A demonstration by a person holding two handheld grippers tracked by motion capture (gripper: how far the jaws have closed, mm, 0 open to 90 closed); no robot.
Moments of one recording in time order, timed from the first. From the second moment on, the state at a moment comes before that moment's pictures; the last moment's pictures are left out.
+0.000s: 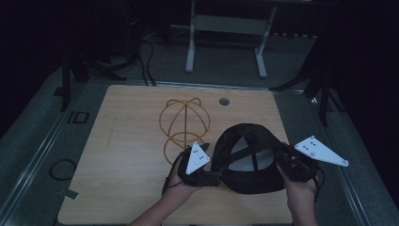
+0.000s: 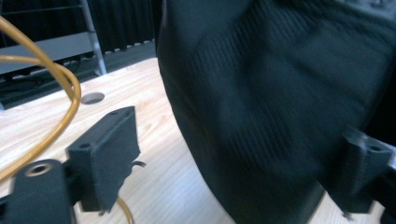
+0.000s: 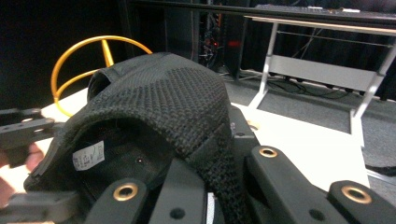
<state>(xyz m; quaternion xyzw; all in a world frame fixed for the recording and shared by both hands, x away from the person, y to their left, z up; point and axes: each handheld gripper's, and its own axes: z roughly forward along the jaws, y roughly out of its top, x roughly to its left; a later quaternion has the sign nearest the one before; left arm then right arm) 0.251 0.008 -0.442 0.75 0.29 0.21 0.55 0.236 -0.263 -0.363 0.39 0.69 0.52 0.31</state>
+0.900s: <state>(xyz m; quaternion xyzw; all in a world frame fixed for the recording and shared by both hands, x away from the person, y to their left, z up) 0.256 0.004 -0.410 0.72 0.32 0.24 0.57 0.222 -0.262 -0.379 0.38 0.70 0.52 0.29</state>
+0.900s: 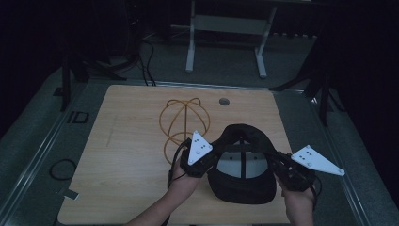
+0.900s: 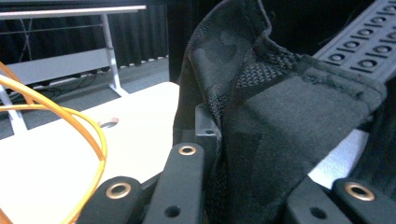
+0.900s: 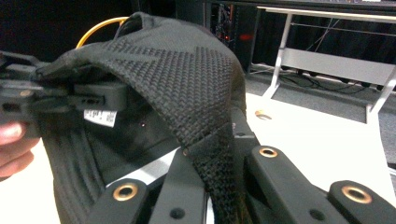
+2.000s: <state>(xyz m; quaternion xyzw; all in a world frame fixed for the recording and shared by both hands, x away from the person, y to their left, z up) 0.252 -0.004 -0.384 0.72 0.30 0.24 0.58 0.201 -0.287 -0.409 0.37 0.75 0.51 0.21</state>
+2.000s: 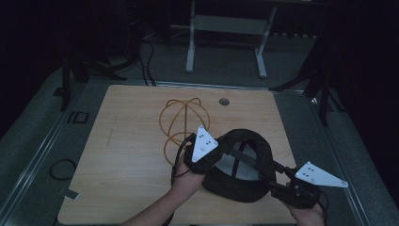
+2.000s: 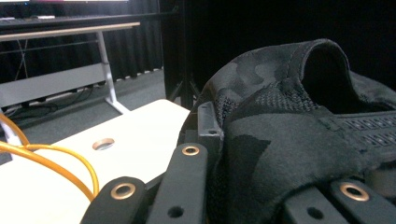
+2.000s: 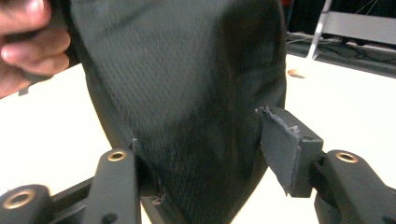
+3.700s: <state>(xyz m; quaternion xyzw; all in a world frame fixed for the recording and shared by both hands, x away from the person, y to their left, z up) 0.243 0.008 -0.380 0.74 0.12 0.13 0.65 0.203 -0.309 -0.379 0.15 0.80 0.54 0.20</state>
